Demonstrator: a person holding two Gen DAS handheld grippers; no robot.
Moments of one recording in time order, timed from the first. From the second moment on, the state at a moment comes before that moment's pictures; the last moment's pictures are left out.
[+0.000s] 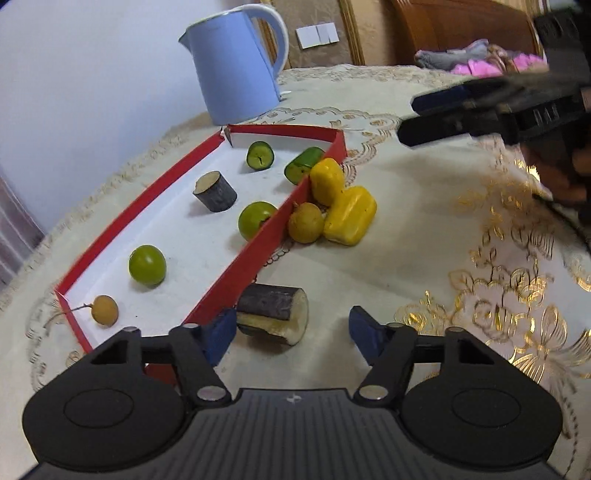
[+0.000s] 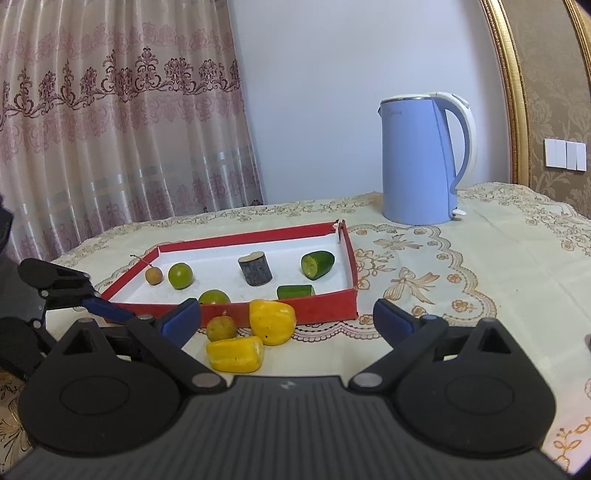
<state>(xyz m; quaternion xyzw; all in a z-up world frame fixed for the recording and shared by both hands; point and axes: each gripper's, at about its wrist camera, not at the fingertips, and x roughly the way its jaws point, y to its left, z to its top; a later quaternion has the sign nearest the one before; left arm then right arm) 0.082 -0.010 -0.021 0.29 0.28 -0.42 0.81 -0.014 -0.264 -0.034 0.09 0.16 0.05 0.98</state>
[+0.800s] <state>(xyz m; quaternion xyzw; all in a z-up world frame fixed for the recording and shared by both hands) 0.046 -0.011 -0.016 0.16 0.35 -0.18 0.90 -0.015 -0.260 -0.034 0.09 0.16 0.05 0.98</state>
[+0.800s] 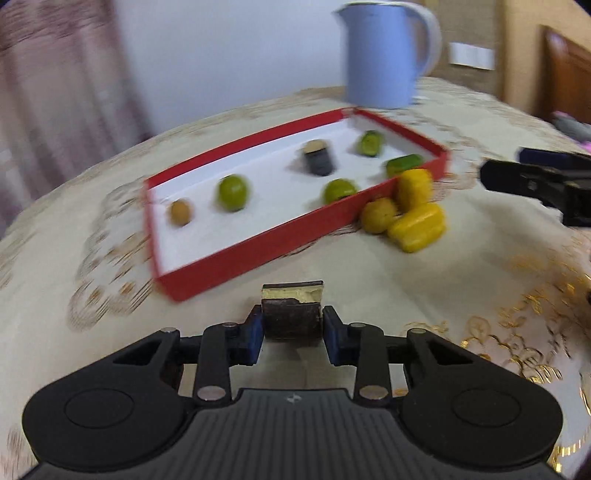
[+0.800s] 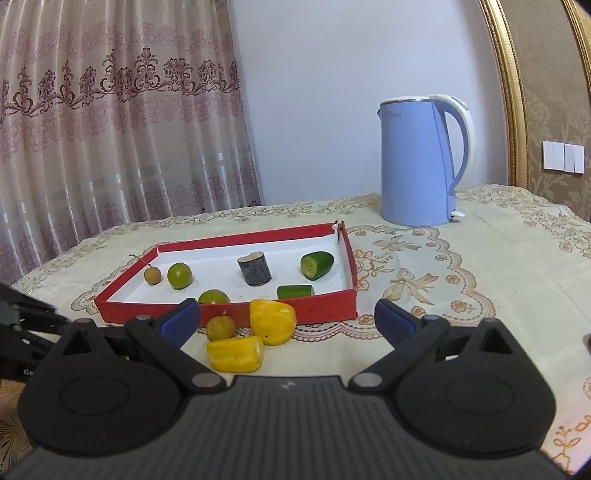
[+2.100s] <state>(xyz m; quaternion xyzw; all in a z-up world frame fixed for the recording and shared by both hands) 0.049 -0.007 -0.018 0.02 0.29 -0.05 0.95 -0.004 -0.225 -0.041 0.00 0.21 0.08 0.97</state>
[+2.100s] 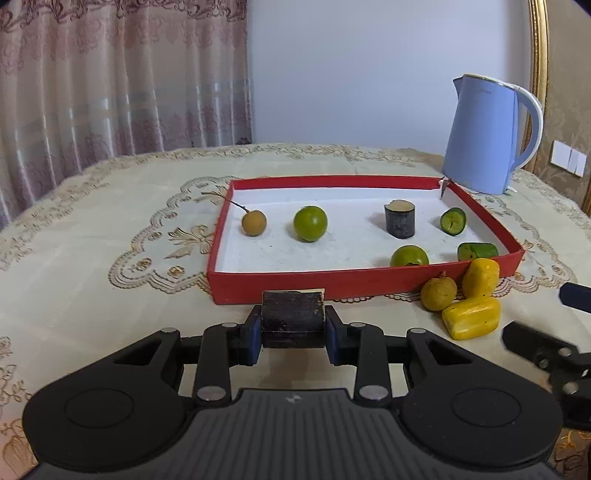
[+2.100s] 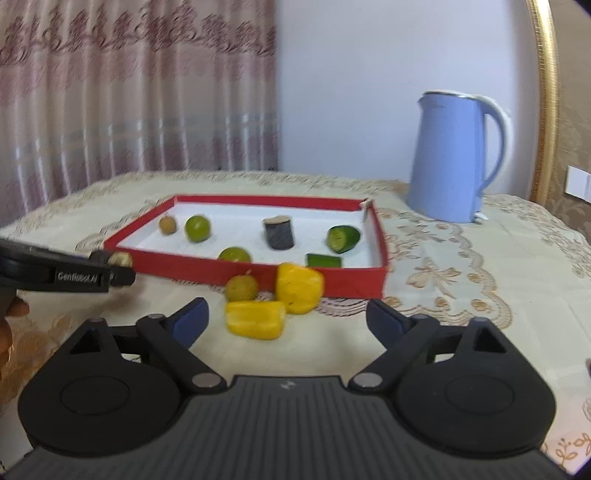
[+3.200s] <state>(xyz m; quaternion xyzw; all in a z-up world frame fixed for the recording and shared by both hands) 0.045 0.007 -0.017 0.03 0.29 -0.05 0.95 0.025 -0.193 -0.045 -0.04 0.27 0.06 0.96</state>
